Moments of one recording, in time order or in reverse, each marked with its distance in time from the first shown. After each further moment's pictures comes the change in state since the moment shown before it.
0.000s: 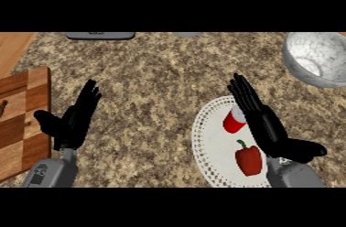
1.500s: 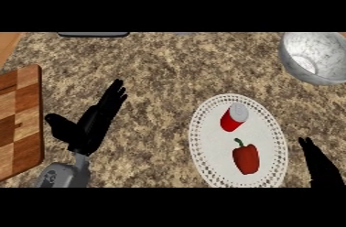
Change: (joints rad) left arm 0.016 -0.035 -0.125 -0.193 0.027 -0.092 0.116; right arm 0.555 -0.248 0.091 -0.545 1.234 -0.257 0.979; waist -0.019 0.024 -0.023
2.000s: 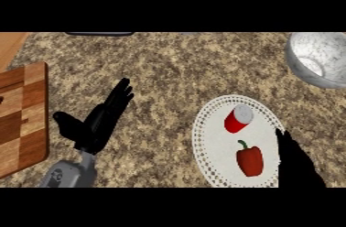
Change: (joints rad) left arm -0.019 -0.030 -0.020 -0.007 -0.012 0.009 0.019; right arm -0.220 0.234 0.107 -0.045 0.100 0.395 0.391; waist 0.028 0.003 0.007
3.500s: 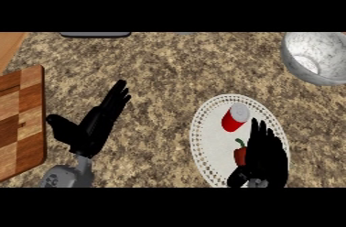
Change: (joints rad) left arm 0.035 -0.015 0.029 -0.048 -0.021 -0.015 0.036; right arm -0.162 0.254 -0.126 0.316 0.091 0.210 -0.015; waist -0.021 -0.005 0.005
